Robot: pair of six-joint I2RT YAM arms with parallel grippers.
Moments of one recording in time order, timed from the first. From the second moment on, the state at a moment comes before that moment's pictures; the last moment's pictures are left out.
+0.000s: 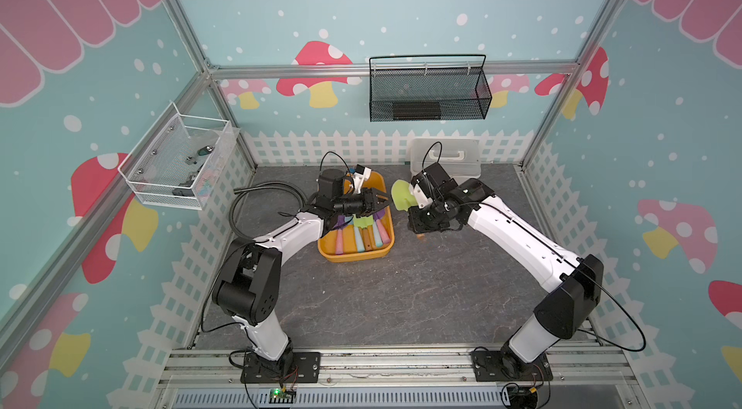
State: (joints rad) left arm -0.34 1.73 1.15 0.20 0.87 -0.83; right arm 0.65 1.65 1.65 -1.09 -0.08 0.39
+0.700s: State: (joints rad) left arm -0.31 1.63 1.09 0.21 0.87 -0.82; right arm 0.66 1.65 1.63 -1.09 -0.05 0.39
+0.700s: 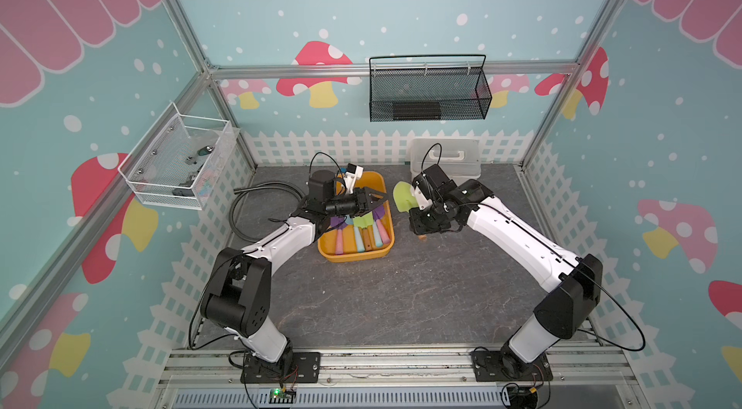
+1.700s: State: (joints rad) left arm -0.38 1.77 1.15 0.42 0.87 -1.01; right arm 0.67 1.65 1.63 -1.08 -0.06 0.39
